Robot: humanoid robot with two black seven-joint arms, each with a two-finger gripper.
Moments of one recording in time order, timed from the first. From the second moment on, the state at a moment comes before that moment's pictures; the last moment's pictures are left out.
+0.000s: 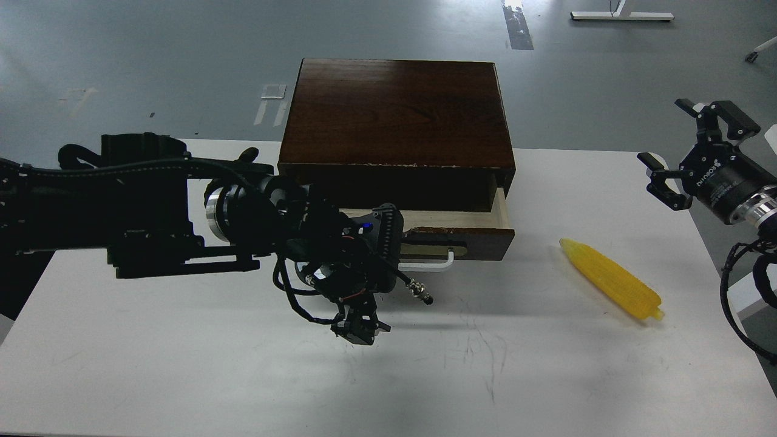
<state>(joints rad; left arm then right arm) -1.45 0.34 0.18 -1.55 2.18 -0.49 -0.49 0.82 -0.81 0.13 0.86 0.15 0.49 0.49</state>
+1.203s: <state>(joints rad) -1.50 0.34 0.24 -1.55 2.18 -0.49 -0.49 0.82 -0.81 0.13 0.86 0.15 0.49 0.49</state>
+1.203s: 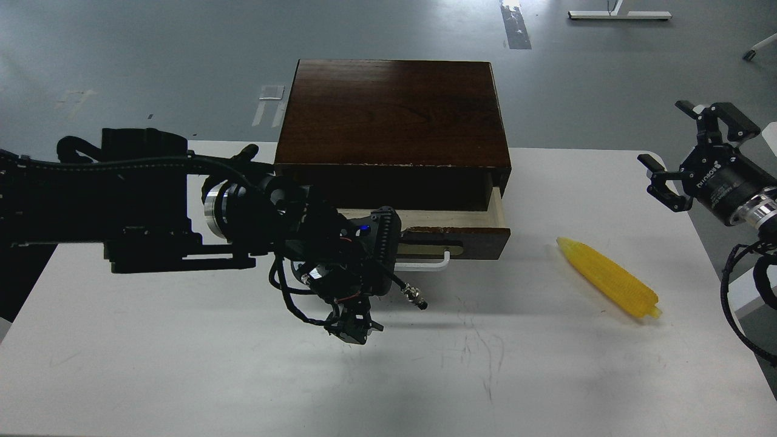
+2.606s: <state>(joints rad) -1.56 0.33 0.21 -1.57 2.18 -0.49 -0.49 0.81 -0.81 0.13 0.86 0.15 0.49 0.49</state>
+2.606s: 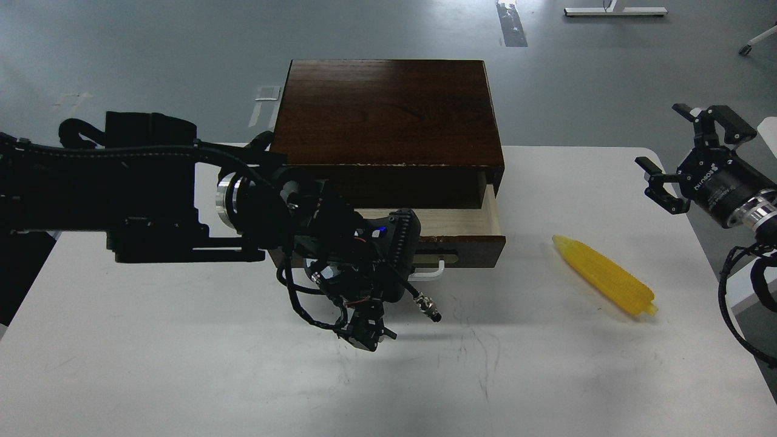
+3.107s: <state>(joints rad) -1.53 0.49 -0.12 -1.56 1.66 -0.49 -0.49 0.80 -0.81 0.13 0.85 0.15 0.49 0.49</state>
